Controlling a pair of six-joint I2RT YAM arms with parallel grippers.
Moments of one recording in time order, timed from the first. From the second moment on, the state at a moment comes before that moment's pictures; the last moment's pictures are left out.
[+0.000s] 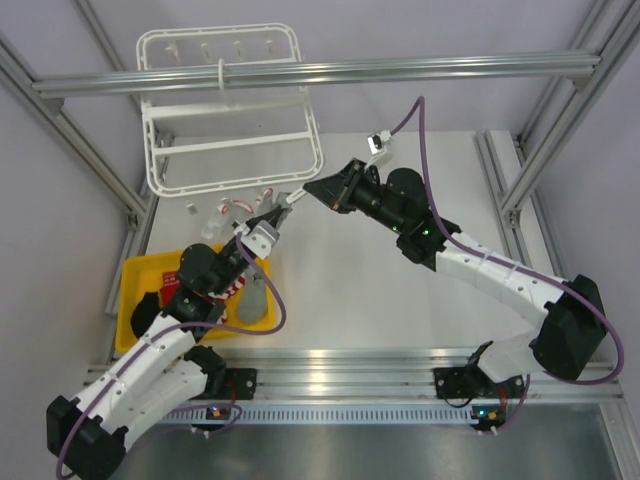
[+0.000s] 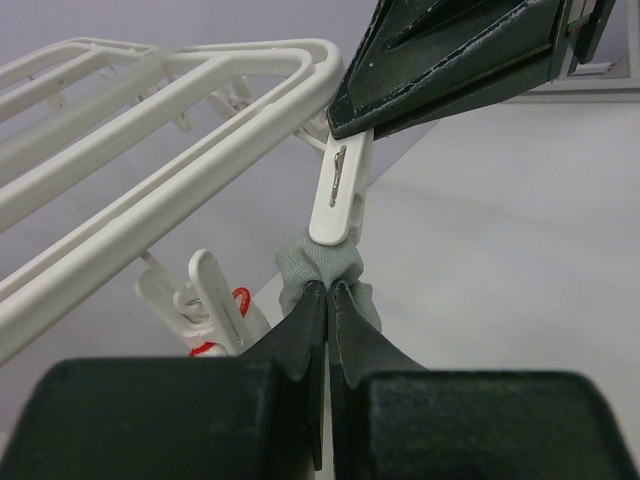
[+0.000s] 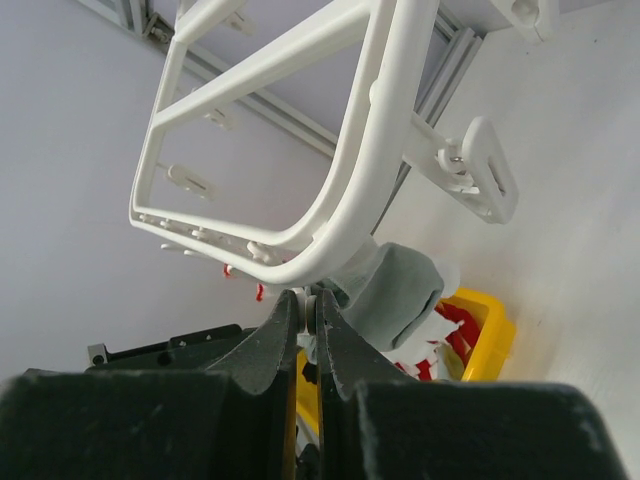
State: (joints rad) left arm -0.55 0.74 0.56 0.40 0.17 0.47; right arm 0.79 1.40 1.15 0.29 -0.11 0.86
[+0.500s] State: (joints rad) left arm -0.55 0.80 0.59 0.40 0.18 0.47; right arm 0.79 1.40 1.15 0.29 -0.14 0.87
